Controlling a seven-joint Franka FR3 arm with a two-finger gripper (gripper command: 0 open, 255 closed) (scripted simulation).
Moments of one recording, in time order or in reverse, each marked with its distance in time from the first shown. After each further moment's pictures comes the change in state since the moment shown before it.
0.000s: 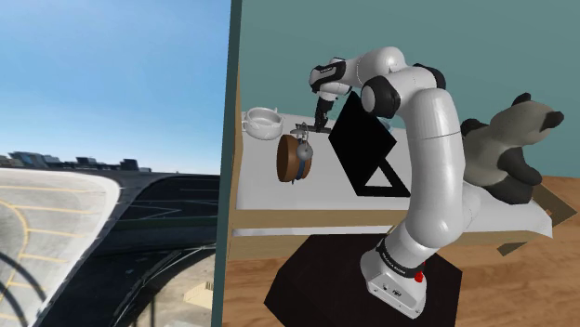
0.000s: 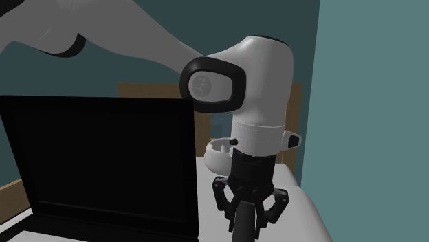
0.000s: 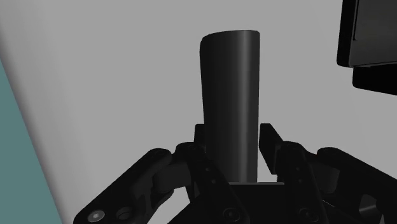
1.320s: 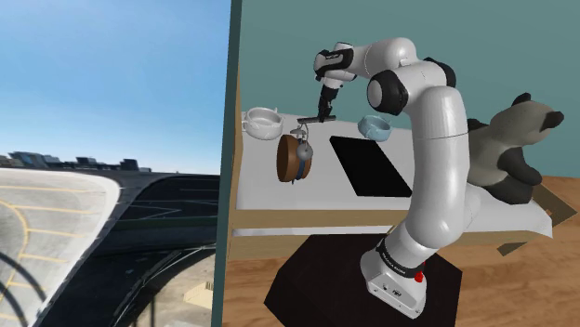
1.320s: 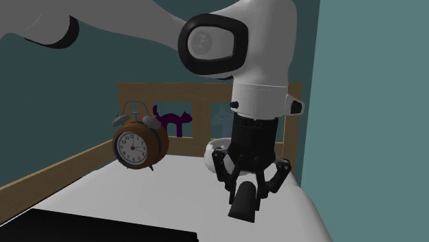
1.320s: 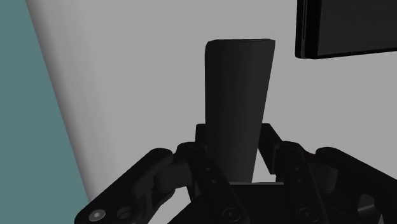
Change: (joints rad) arm 0.010 -0.070 -0.023 0.045 -0.032 -0.114 0.021
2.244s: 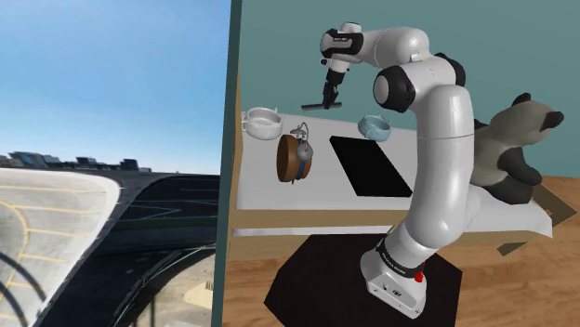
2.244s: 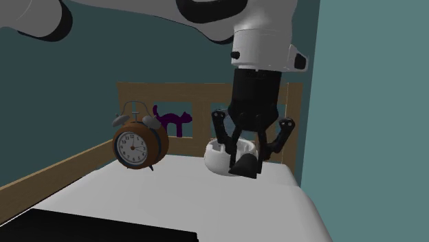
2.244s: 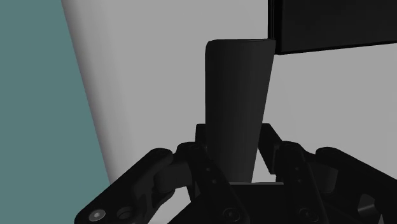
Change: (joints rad) arm -0.005 -0.055 -0.019 0.105 -0.029 -0.153 0.020
